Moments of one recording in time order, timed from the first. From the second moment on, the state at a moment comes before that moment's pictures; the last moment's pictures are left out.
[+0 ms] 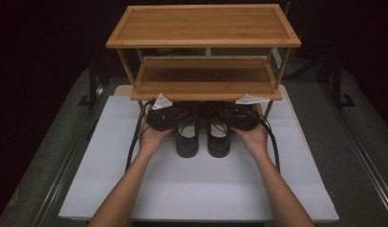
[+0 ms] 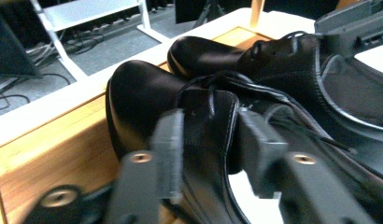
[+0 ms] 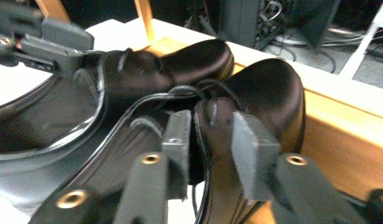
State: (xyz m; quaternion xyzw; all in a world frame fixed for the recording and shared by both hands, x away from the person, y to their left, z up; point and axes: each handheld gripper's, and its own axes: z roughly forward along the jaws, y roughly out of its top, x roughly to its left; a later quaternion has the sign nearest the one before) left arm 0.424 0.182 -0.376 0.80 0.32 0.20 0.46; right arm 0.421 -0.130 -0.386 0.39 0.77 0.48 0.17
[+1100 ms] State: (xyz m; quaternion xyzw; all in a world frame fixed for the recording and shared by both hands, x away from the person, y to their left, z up) left arm 0.362 0.189 -0.436 0.88 0.27 0.14 0.37; right arm 0.349 -0.142 -0.442 0.38 0.83 0.41 0.11
